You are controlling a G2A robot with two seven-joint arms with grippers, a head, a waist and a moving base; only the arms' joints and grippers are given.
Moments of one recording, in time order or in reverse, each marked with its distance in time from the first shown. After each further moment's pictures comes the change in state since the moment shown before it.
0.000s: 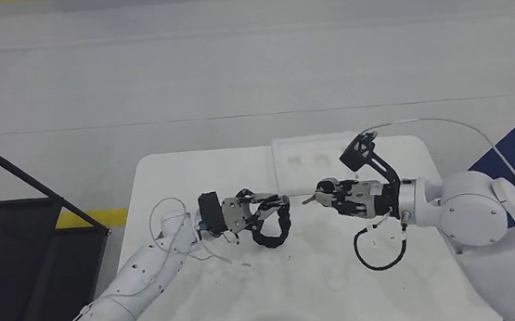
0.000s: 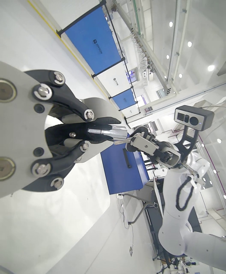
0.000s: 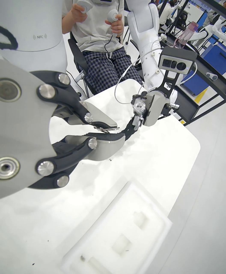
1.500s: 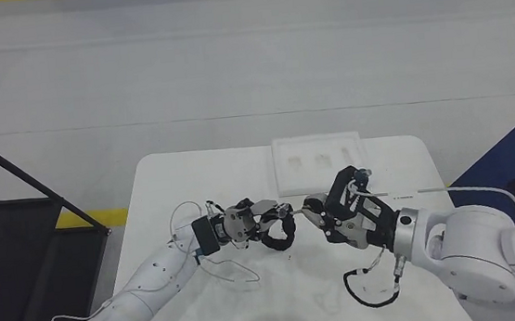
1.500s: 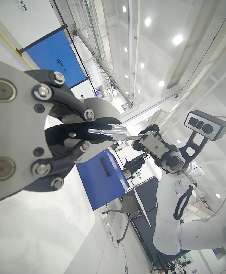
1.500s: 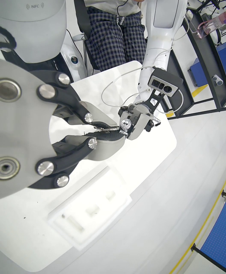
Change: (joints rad) left arm -0.032 -0.091 0.066 0.147 0.053 0.226 0.340; right arm -0.120 0.022 -0.047 -0.285 -0.330 -0.071 -0.150
